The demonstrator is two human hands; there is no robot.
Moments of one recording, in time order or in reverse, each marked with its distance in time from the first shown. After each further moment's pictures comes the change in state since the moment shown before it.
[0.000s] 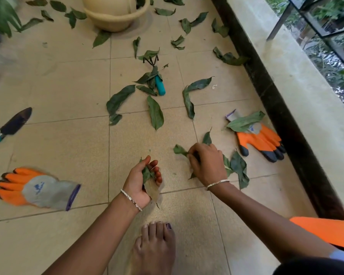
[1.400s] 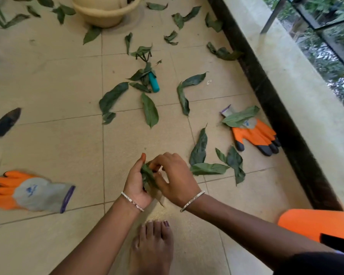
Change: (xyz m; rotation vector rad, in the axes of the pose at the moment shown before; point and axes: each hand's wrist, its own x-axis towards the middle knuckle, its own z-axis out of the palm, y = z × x) left_hand -0.003 -0.113 -0.101 1.152 0.205 0.637; right_hand -0.029 -0.081 0.003 0.244 -0.170 -0.212
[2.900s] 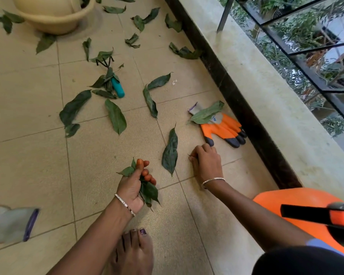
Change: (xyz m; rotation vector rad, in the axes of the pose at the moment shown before) left_hand 0.076 0.138 0.017 -1.096 -0.254 -0.487; right_hand -0.041 0.157 -0.051 -0.363 0.206 0.499
